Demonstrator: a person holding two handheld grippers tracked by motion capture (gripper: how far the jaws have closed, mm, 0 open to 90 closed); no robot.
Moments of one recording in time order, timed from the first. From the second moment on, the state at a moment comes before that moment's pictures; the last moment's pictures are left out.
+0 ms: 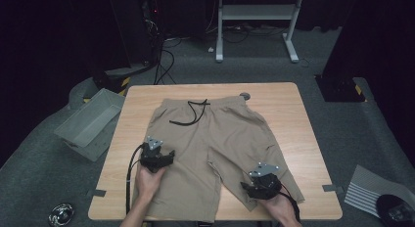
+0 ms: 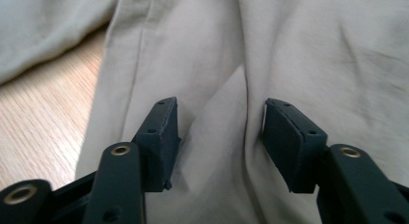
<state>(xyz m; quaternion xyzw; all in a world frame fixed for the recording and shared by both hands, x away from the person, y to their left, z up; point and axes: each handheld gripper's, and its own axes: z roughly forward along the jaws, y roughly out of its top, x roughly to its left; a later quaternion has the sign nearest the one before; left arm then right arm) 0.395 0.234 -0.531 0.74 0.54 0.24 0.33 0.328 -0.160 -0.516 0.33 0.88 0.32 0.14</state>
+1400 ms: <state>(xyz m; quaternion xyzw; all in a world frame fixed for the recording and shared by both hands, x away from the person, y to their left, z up) 0.418 0.231 -0.531 0.75 0.51 0.23 0.34 0.368 -0.157 -0.519 0.35 0.86 0.34 0.14</state>
